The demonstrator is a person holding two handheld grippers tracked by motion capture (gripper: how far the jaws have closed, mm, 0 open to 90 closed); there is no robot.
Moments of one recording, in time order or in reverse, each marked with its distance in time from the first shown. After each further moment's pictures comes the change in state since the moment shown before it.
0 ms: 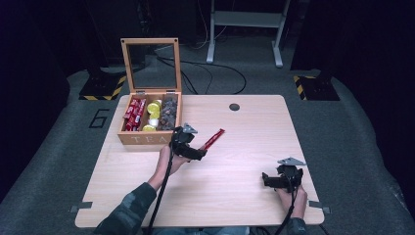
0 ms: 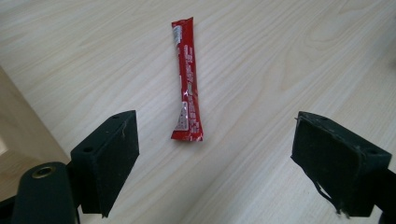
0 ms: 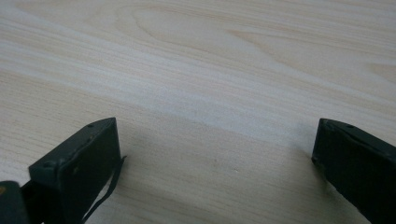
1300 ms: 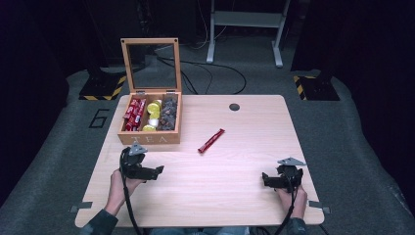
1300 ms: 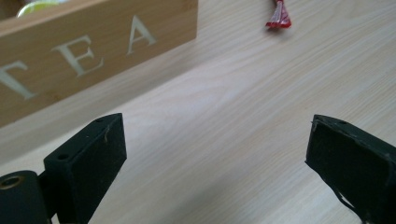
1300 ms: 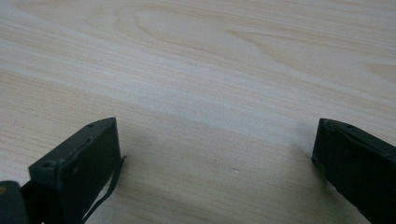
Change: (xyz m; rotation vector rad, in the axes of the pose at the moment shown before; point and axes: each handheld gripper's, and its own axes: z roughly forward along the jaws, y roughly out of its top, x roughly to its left) left arm 0.046 -0.118 -0.092 -0.021 0.147 -0.161; right arm 0.000 0.000 0.000 0.001 -0.002 -0.005
